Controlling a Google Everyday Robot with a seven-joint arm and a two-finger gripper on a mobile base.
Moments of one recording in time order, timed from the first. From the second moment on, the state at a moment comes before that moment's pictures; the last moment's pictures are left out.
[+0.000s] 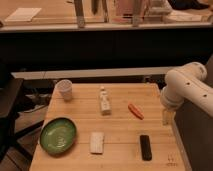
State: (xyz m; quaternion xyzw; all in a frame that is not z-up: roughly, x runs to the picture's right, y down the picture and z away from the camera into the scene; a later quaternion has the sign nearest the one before) arm 0.283 0.106 0.684 -0.28 0.02 0.02 0.96
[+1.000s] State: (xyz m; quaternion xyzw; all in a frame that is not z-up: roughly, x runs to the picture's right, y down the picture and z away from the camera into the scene) arm 0.264 0.128 0.688 -0.28 0.02 0.00 0.96
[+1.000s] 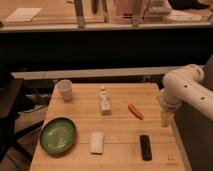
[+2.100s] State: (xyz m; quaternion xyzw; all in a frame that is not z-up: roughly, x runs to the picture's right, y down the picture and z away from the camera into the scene) arm 0.212 0.187 0.704 -0.30 0.01 -0.13 0.95
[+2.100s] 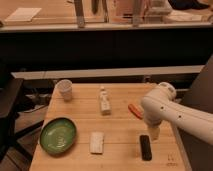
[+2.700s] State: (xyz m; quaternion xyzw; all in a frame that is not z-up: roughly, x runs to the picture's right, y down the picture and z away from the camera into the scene) arm 0.198 0.215 0.708 -0.30 -0.01 -0.19 0.94
